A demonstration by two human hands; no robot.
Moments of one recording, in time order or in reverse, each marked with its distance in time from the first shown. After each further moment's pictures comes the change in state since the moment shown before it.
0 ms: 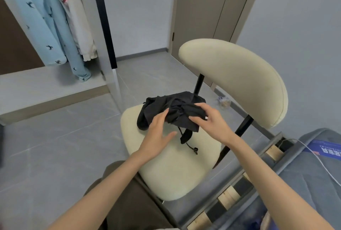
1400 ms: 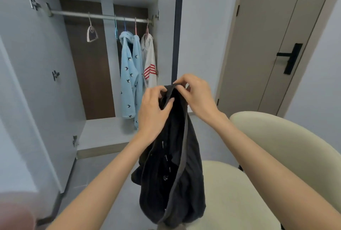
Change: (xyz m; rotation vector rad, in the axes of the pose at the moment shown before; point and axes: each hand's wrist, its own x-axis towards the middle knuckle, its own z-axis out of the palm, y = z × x) left_hand -0.003 0.122 -0.267 0.306 0.868 0.270; right_hand 0.092 -0.296 0.080 -0.287 0.272 -0.795
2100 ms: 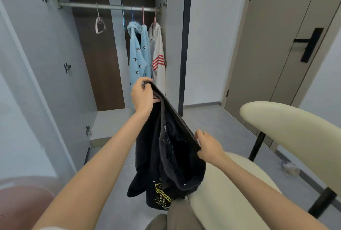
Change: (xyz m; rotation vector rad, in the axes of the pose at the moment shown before) left_hand 0.027 -0.026 -0.023 -0.381 0.143 -0.605; right_hand -0.143 0.082 0.080 -0.323 -0.648 0.475
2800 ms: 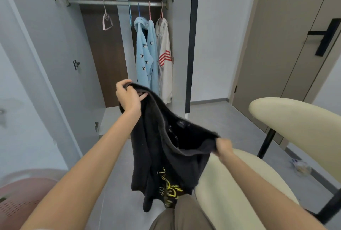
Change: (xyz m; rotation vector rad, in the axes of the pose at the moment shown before) left_hand 0.023 -0.023 -0.041 -0.266 0.229 -0.147; right_hand 0.020 0.018 0.034 1.244 0.225 0.735
